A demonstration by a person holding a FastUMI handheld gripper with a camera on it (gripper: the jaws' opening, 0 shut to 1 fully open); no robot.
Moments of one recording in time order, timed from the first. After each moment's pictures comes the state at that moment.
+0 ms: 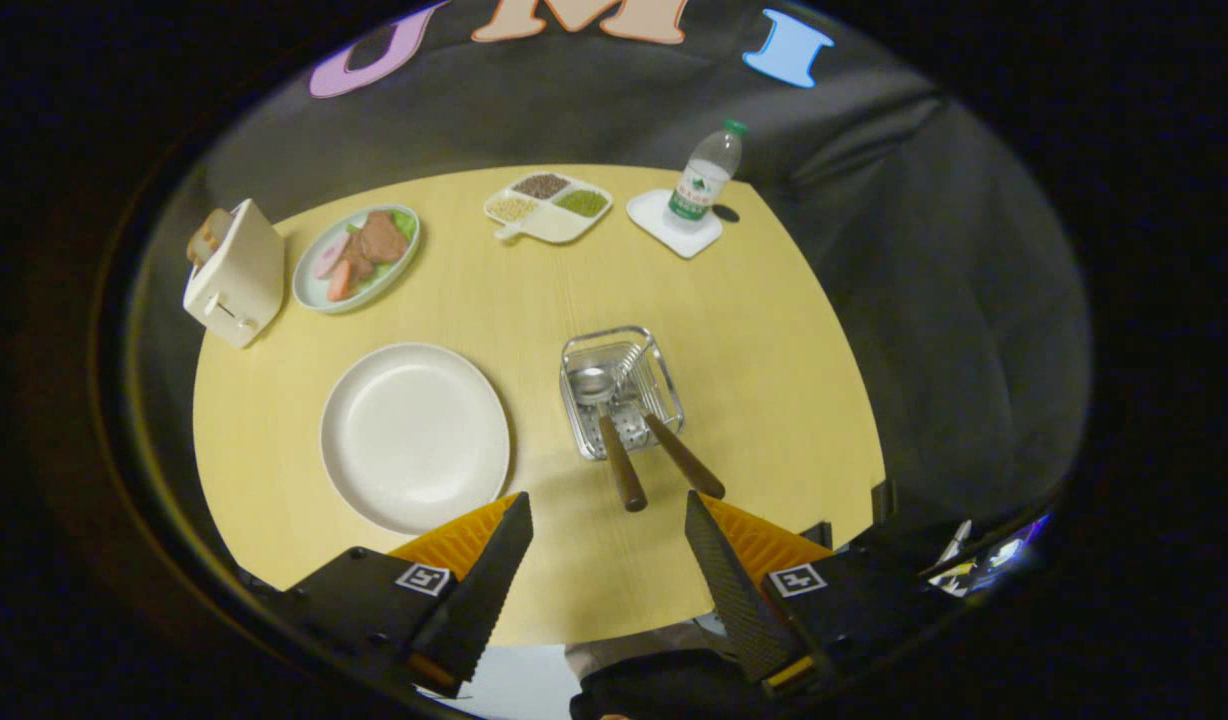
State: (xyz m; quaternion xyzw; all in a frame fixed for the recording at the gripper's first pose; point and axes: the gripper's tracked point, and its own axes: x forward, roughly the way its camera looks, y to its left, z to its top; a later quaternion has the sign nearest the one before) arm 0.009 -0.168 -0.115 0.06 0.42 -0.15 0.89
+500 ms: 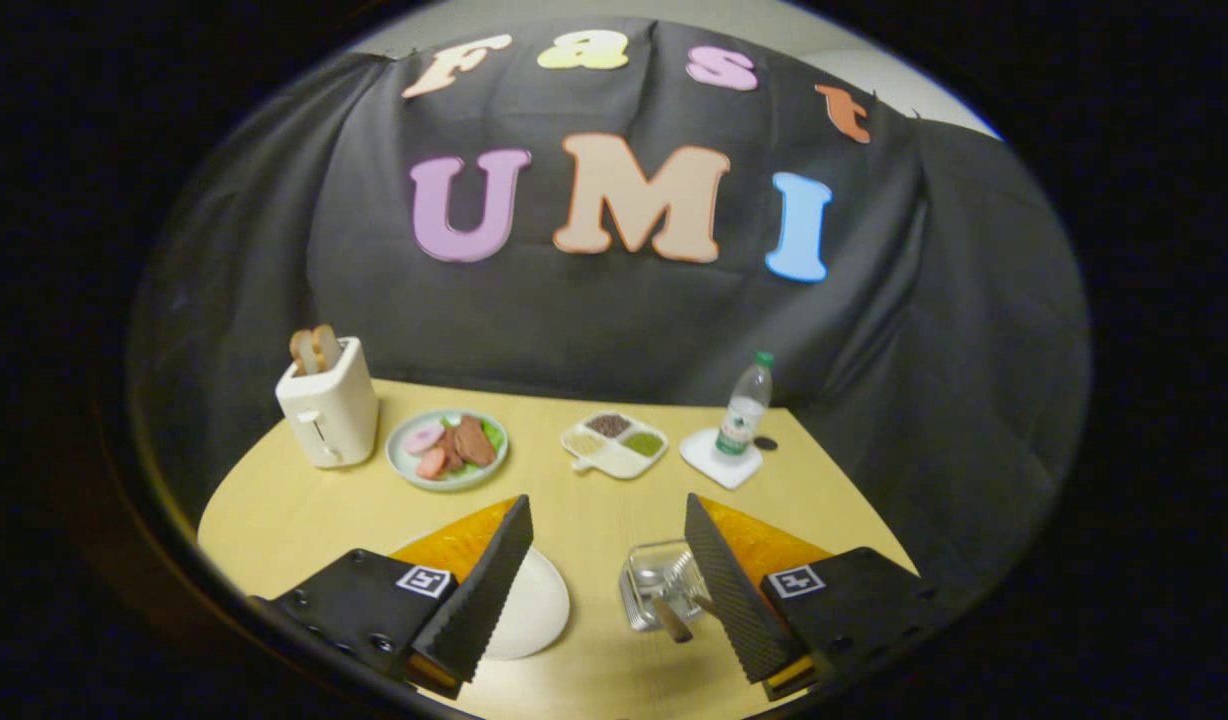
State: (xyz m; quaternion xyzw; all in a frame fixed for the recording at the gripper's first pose) arm 0.059 -0.140 0.003 0.03 0.03 -0.08 1.00
